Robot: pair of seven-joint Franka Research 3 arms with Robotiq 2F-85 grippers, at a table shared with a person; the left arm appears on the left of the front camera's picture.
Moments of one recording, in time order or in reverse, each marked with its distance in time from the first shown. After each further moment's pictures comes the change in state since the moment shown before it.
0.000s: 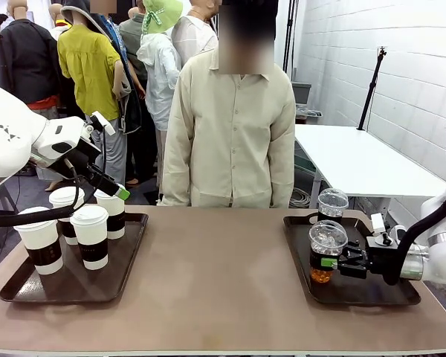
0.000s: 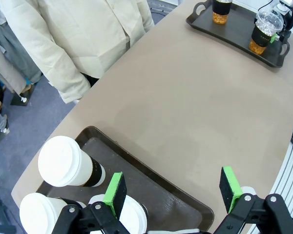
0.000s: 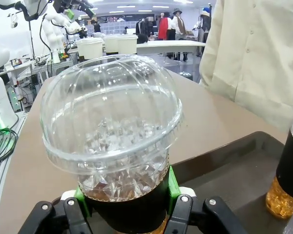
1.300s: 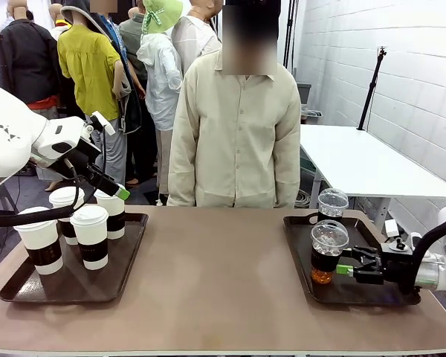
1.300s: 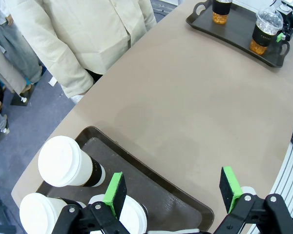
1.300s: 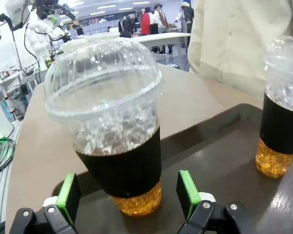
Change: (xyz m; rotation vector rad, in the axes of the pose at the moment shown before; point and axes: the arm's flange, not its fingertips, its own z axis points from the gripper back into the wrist) left arm 0.000 0.000 0.000 0.000 0.000 0.000; right arm -0.013 0.011 0.034 -0.084 0.005 -0.106
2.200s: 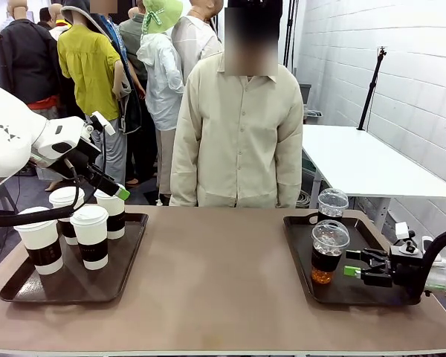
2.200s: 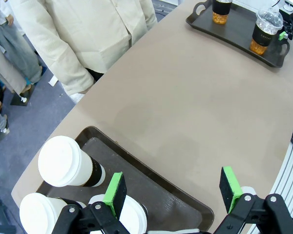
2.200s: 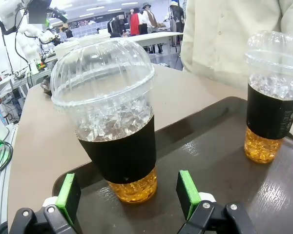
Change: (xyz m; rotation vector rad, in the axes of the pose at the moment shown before) left arm 0.000 0.000 0.000 0.000 0.000 0.000; right arm -0.002 0.007 0.018 -0.050 -0.004 -0.017
